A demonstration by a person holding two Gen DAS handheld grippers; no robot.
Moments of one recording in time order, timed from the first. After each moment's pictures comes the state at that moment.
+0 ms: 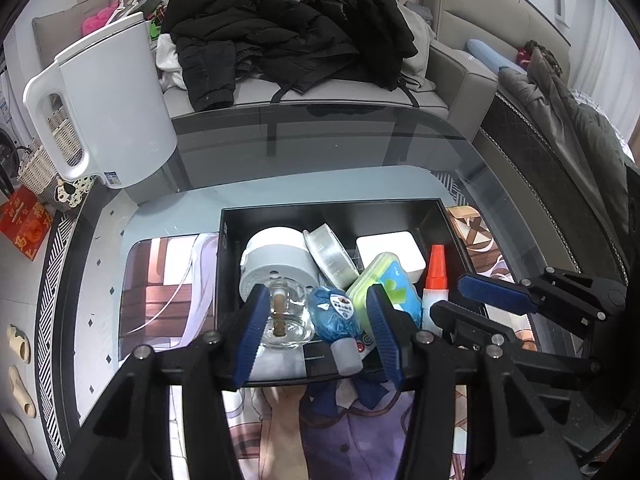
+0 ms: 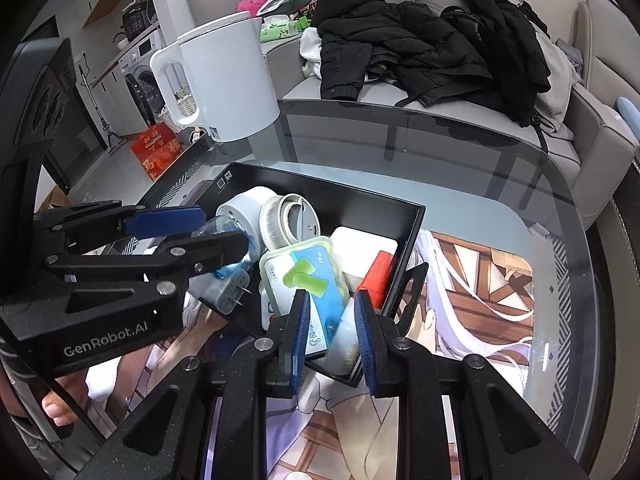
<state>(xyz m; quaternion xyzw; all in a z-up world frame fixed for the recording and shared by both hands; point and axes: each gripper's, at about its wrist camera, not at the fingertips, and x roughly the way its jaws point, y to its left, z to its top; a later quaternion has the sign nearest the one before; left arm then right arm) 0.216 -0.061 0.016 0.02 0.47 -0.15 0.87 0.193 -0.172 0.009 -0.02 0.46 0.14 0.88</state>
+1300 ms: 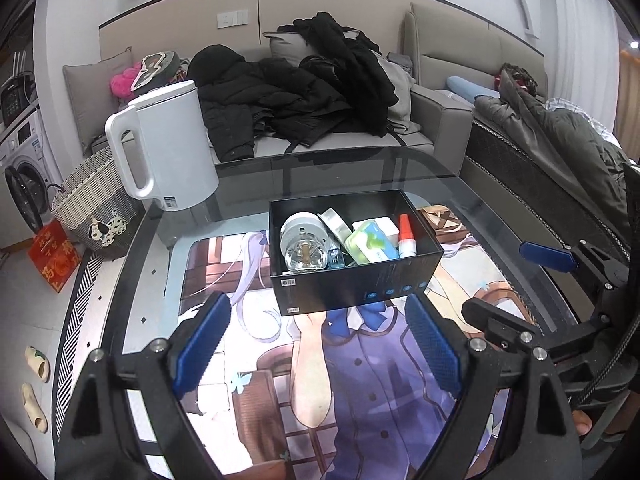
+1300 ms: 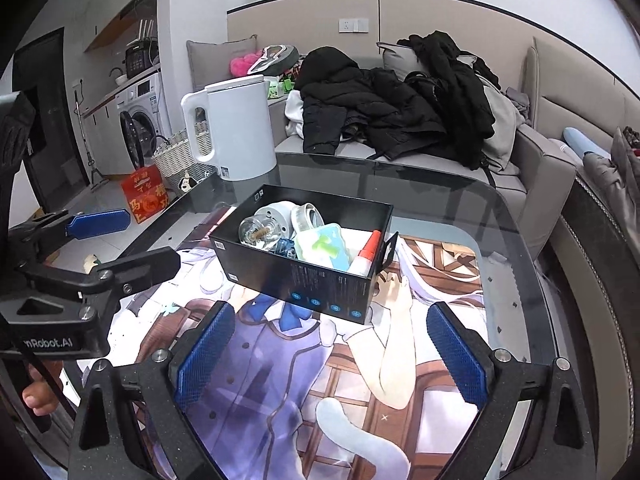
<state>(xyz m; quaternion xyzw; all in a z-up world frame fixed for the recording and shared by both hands) 0.085 -0.017 0.053 0.04 0.35 -0.15 0.92 0.060 -0.170 0.038 -0.03 0.34 0.08 0.94</state>
